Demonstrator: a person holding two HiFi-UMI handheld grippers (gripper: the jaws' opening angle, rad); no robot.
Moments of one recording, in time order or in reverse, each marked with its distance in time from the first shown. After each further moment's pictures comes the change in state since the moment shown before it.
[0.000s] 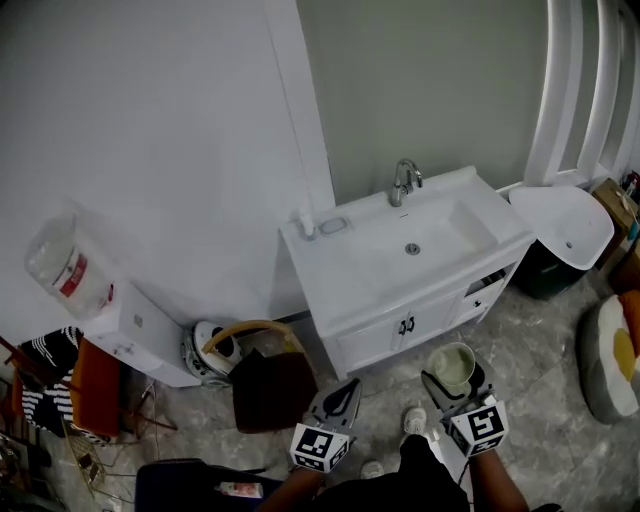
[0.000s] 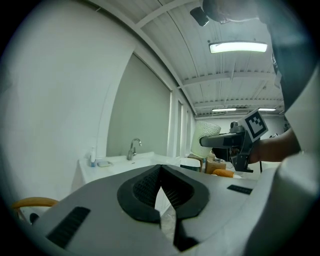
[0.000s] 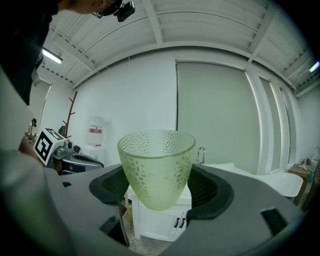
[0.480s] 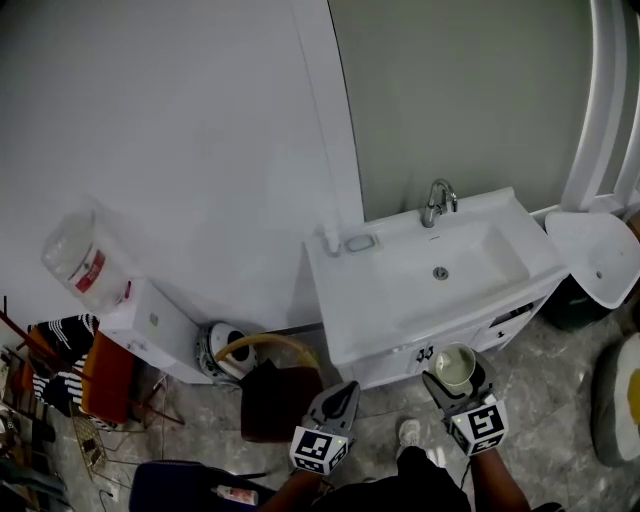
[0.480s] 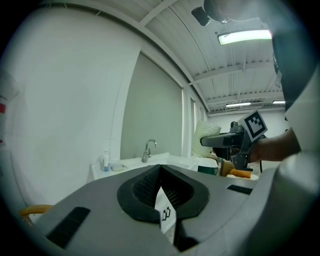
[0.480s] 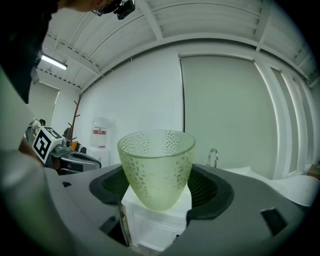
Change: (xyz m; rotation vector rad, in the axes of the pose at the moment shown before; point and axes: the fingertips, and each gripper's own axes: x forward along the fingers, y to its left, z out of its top) left arm 0.059 0.069 0.014 0.000 0.011 0.153; right arm 0.106 -0.046 0.006 0.000 -0.019 0.130
